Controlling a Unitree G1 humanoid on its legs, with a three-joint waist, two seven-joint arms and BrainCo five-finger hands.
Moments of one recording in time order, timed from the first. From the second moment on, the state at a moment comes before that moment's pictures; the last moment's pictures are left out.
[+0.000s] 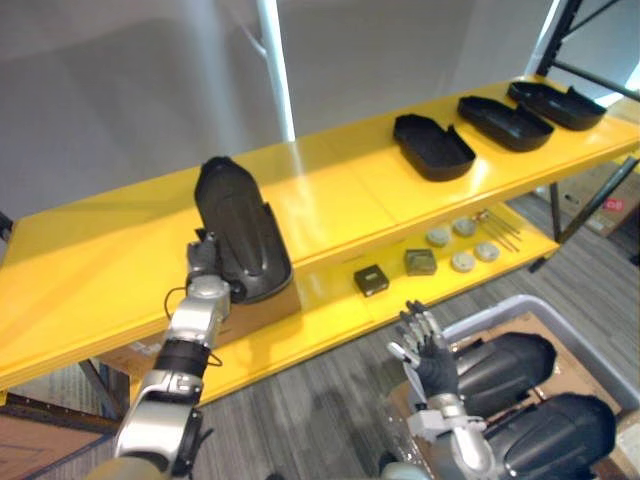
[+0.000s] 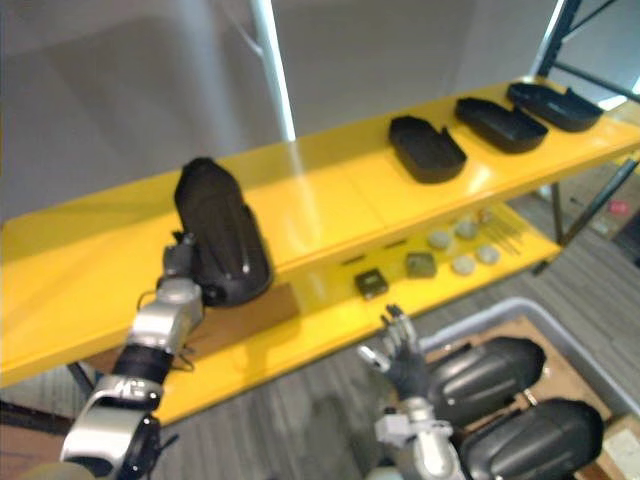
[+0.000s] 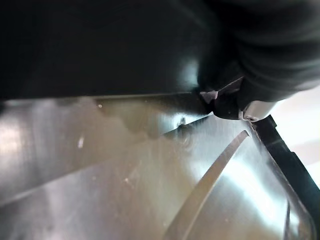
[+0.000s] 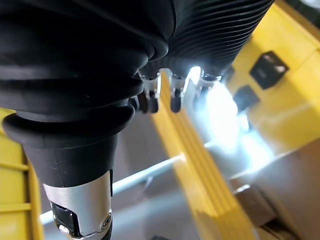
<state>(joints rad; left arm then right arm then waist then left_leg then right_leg) -0.56 0.29 -0.01 0.49 -0.25 0.40 0.56 0.40 -0.10 0.25 -0.18 0.35 -0.23 -0.03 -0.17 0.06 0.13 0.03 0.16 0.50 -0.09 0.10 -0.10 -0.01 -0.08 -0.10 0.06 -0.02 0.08</state>
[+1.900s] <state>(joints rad) -1.20 0.54 -0.20 0.49 -0.15 0.51 0.81 0.25 -0.20 0.42 -0.27 0.46 -0.31 -0.11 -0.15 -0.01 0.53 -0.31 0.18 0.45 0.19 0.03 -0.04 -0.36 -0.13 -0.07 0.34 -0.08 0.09</state>
